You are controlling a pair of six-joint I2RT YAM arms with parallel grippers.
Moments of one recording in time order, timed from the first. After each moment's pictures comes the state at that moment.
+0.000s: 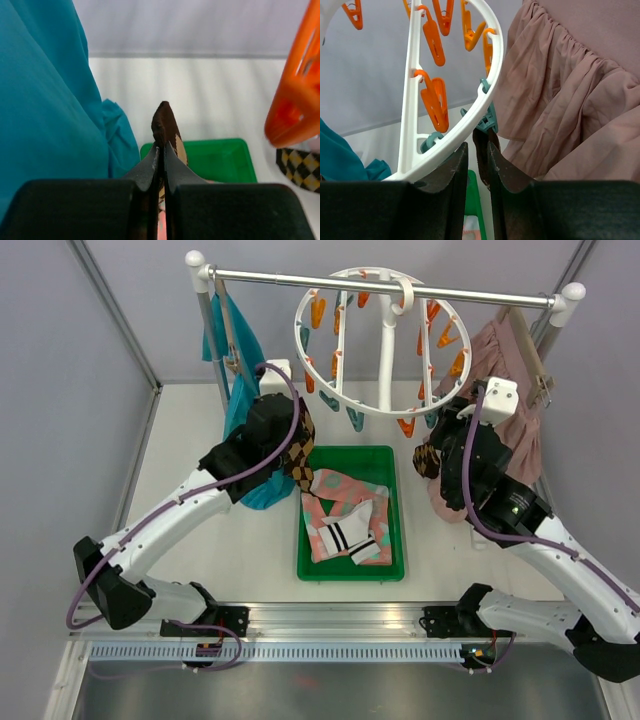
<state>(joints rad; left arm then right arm) -0.79 1.35 1.37 -0.31 -0.62 -0.31 0.80 1.00 1.26 -0.29 1.00 0.21</state>
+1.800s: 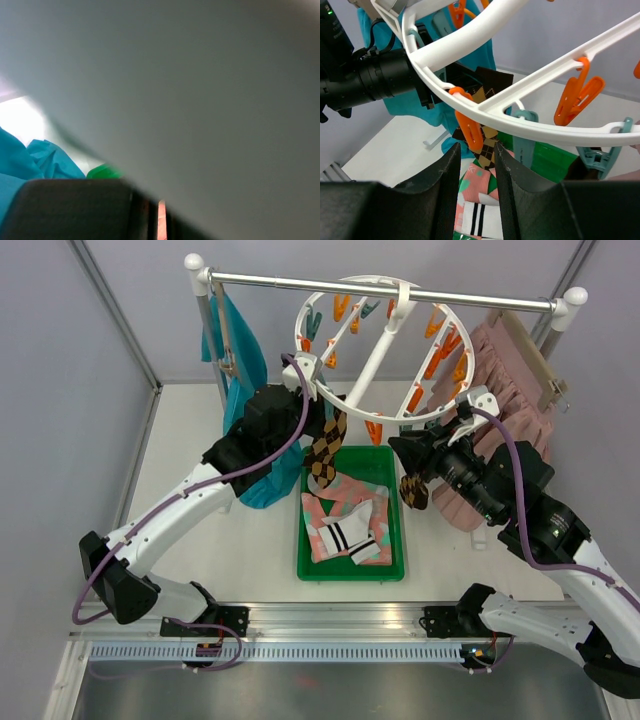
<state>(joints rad) -0.75 1.39 1.42 -0.18 -0.18 -0.19 0.80 0.87 1.28 -0.42 0.20 0.24</state>
